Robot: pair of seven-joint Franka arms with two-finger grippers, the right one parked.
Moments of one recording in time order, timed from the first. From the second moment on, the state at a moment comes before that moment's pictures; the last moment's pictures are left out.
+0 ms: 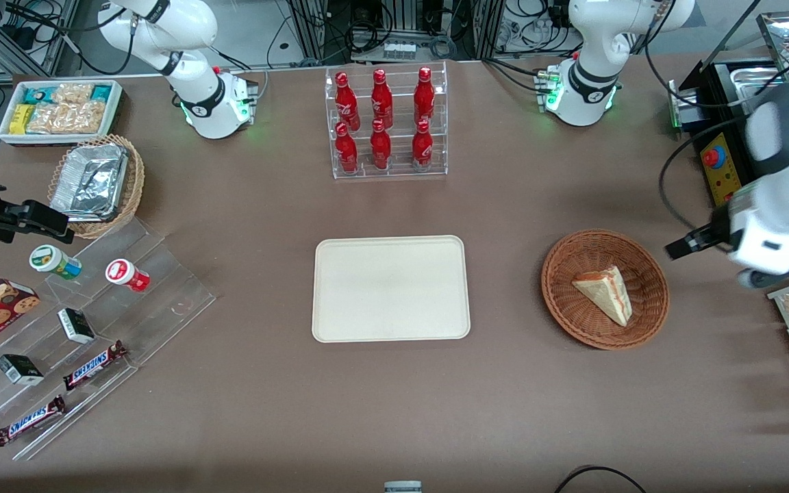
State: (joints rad) arm -0.12 0.11 0.08 -1.88 0.04 1.89 -0.53
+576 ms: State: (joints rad) arm -0.16 0.12 0.08 -2.25 0.04 2.43 -0.82
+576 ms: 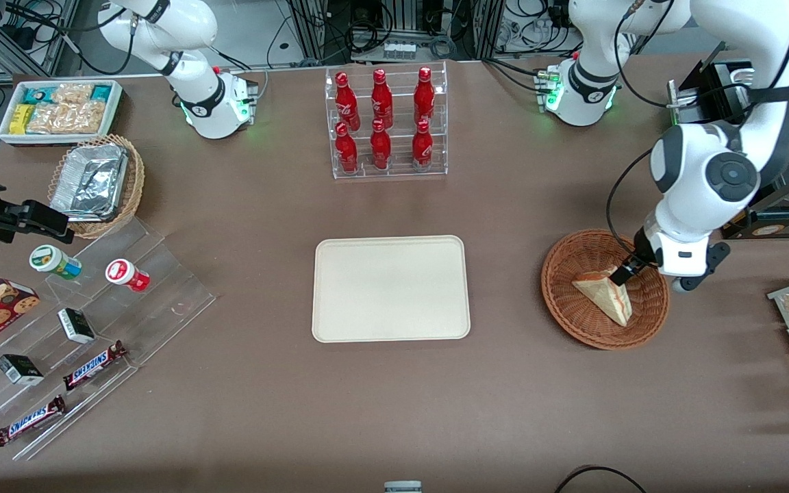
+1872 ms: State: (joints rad) arm -0.20 0.25 0.08 -2.31 0.04 2.67 -0.89
